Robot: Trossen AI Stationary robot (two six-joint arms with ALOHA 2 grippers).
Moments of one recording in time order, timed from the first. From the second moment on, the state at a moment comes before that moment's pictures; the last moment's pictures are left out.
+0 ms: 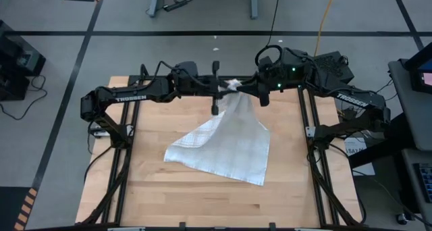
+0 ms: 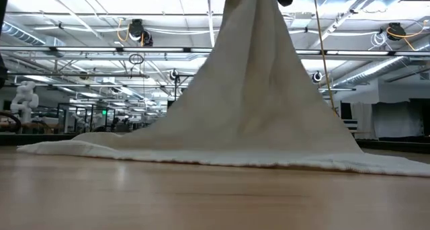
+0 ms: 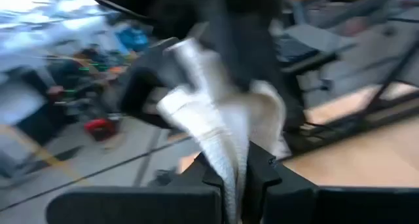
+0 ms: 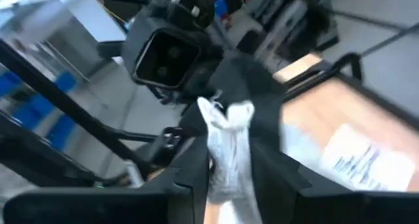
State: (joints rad) left arm 0.25 1.60 1.44 0.12 0.21 0.48; right arm -0.35 1.25 1.38 -0.36 -0.36 0.50
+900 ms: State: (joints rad) left arm 0.27 1.59 1.43 0.01 0.41 0.49; right arm -0.33 1.29 1.43 -0.35 -0.39 0.48
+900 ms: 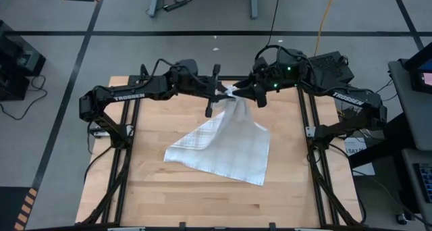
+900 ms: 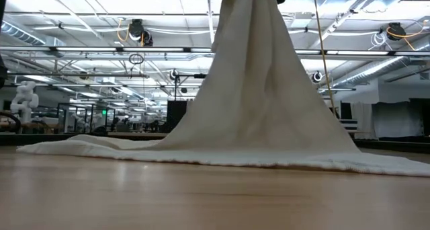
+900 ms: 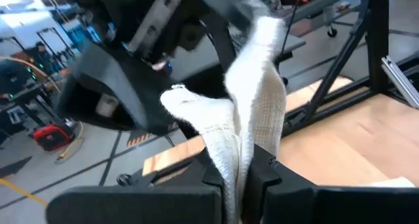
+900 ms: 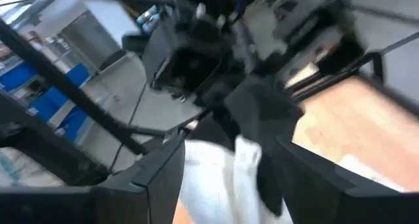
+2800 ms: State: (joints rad) left arm 0.28 1.59 1.43 -0.06 0.32 0.32; right arm -0.33 1.29 1.43 -0.44 -0.40 0.38
